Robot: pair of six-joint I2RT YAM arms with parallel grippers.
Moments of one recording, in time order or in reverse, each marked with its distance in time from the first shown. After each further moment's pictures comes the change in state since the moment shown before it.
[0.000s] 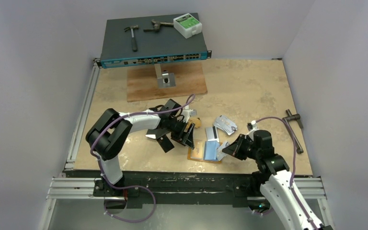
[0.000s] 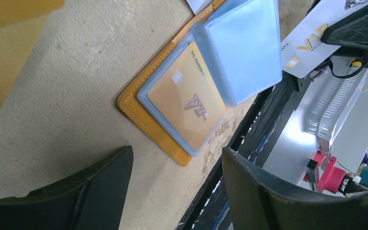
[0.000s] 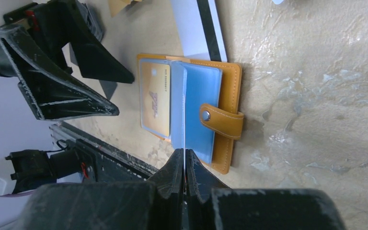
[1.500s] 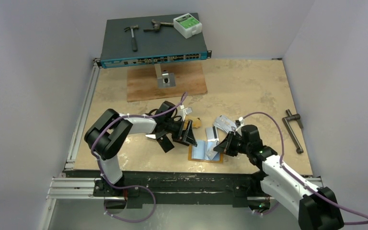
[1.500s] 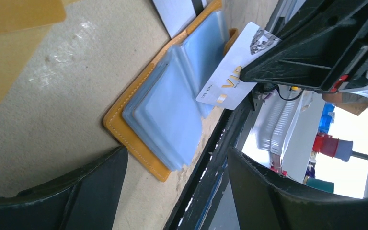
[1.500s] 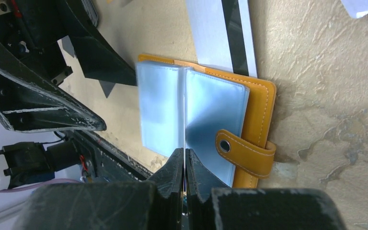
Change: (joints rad) left arm 0.039 -0.001 -0.147 0.364 0.137 -0.251; right arm 0.151 0.333 -0.030 0.365 0.011 0.076
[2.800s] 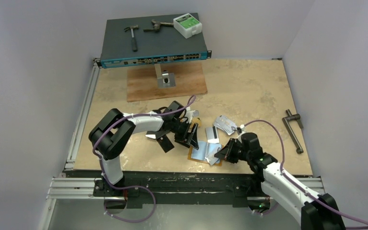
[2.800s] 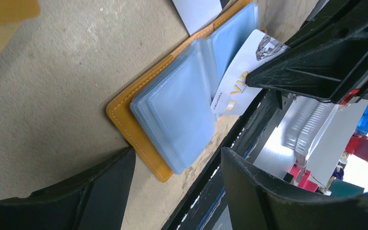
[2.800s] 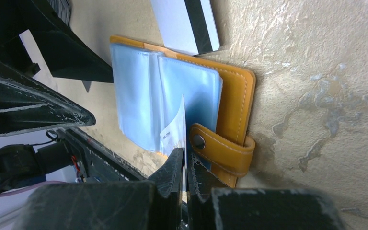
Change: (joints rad) left arm -0.087 0.031 0.150 -0.312 -0.187 0.093; right arm 0.032 -0.085 -0.119 0.013 0.040 0.063
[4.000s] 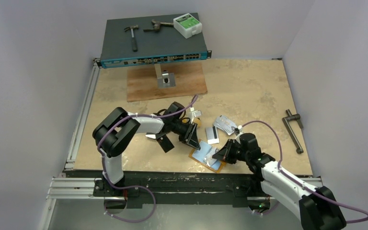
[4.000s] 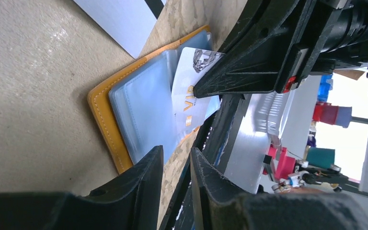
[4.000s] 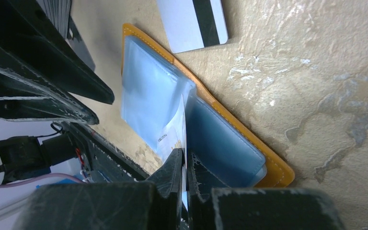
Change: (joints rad) left arm 0.011 0.033 -0.058 0.278 0.230 -0.051; right arm 0.018 0.081 -0.024 0.105 -0.034 0.019
